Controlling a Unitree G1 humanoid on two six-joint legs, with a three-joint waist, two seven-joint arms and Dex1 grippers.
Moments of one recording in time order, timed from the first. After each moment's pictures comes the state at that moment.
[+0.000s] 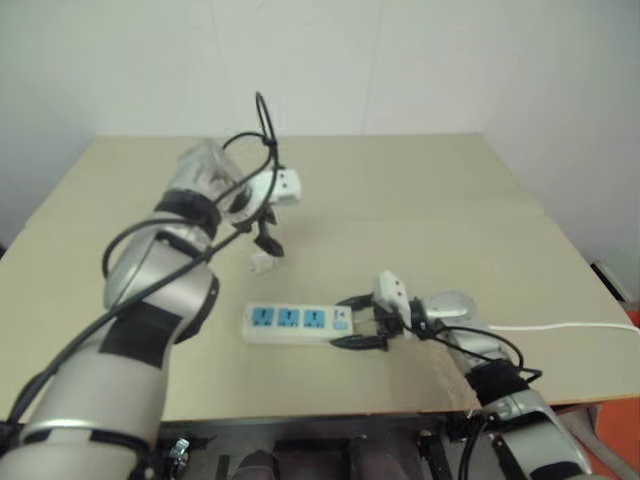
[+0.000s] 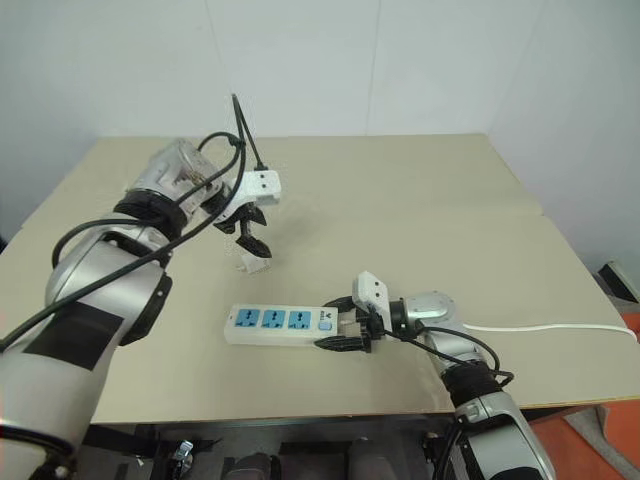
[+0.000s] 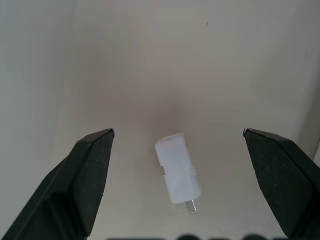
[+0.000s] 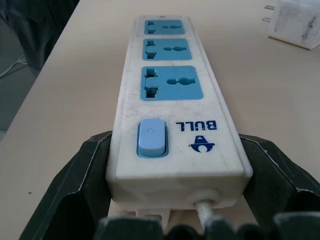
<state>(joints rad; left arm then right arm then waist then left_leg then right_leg) -1.55 0.37 -0.50 1.35 0.35 0.22 -1.29 -0.57 -0.40 0.23 0.41 0.22 0.01 1.30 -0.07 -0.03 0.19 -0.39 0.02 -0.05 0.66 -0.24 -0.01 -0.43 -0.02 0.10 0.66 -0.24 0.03</state>
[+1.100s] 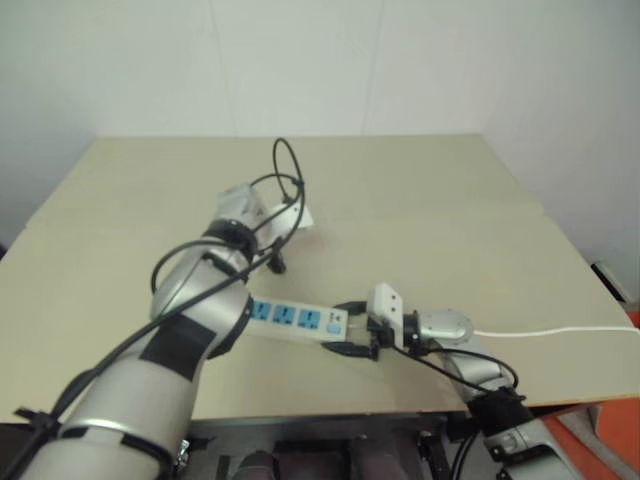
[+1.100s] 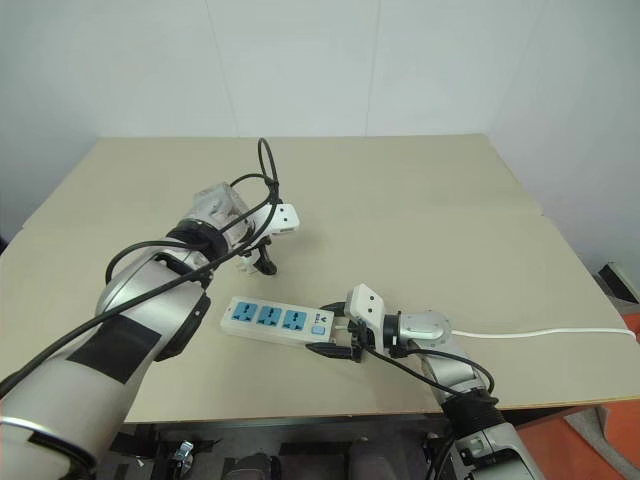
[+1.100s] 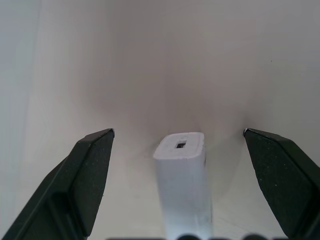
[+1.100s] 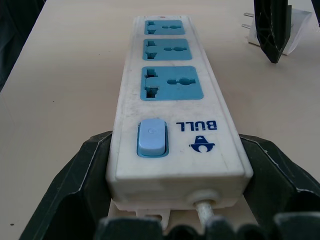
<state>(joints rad) -1.48 0.23 -0.45 1.40 0.51 0.40 -1.01 -0.42 -0.38 0.23 0.19 0.17 0.03 1.11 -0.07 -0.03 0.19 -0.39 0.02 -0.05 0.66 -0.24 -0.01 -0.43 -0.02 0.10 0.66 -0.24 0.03</state>
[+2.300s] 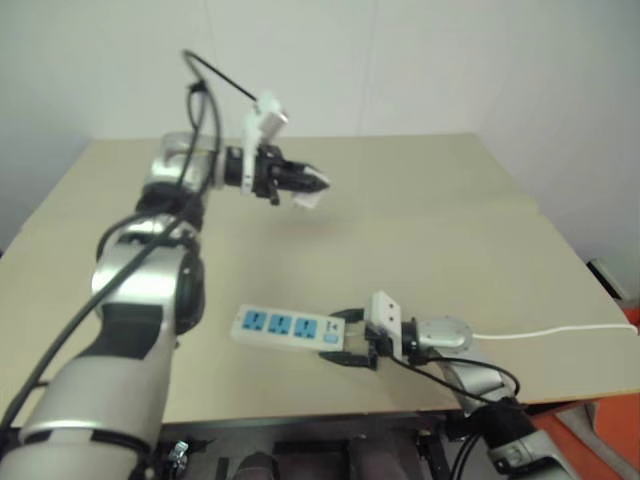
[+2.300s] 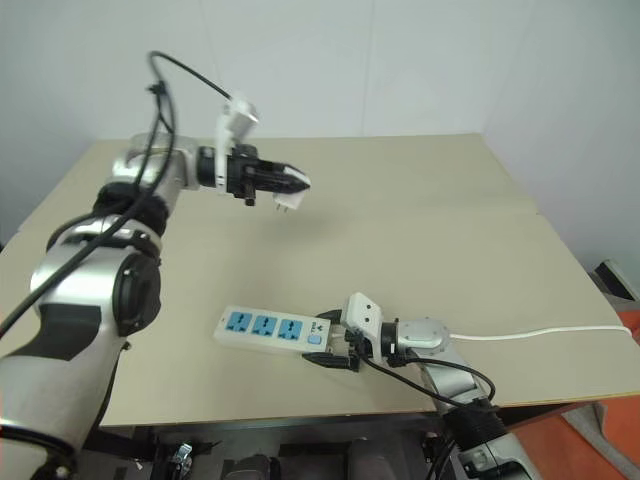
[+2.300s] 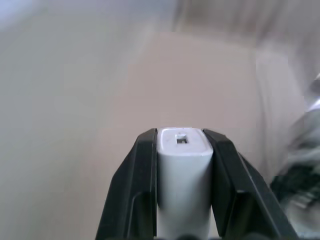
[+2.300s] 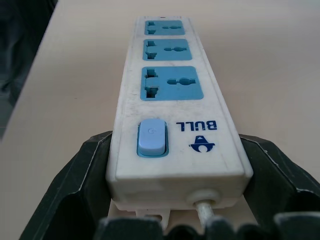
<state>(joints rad) -1.43 0.41 0.14 1.12 -0.08 0.27 -1.51 -0.38 -0.38 0.27 0.13 0.18 0.05 1.12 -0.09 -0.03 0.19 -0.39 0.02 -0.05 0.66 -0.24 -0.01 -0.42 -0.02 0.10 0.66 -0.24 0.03</state>
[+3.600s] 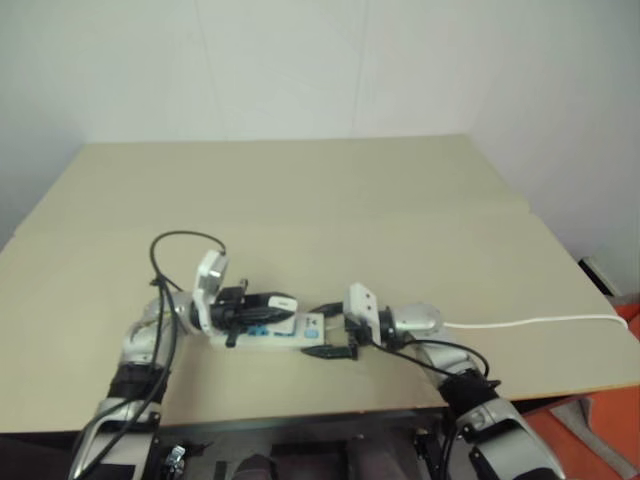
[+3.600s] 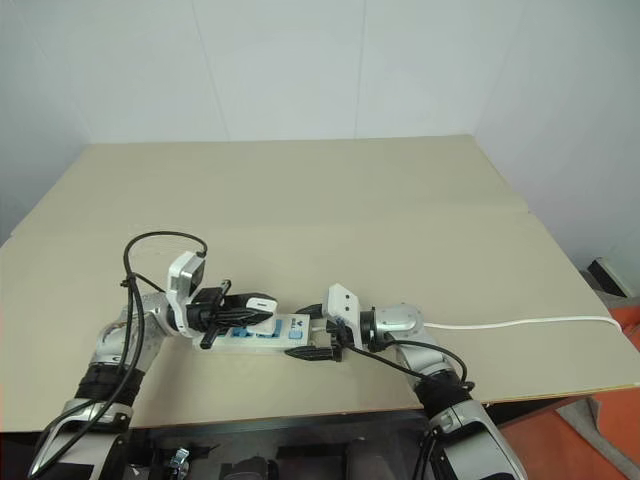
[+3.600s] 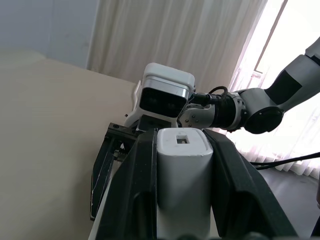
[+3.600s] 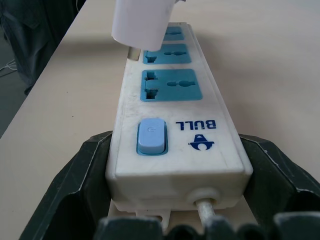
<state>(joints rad) -0.51 0.48 0.02 0.39 -0.59 0.30 -1.61 -0.54 -0.26 0.30 0.41 0.17 -0.09 1.20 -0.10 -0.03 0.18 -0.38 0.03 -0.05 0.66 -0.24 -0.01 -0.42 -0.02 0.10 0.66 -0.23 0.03</state>
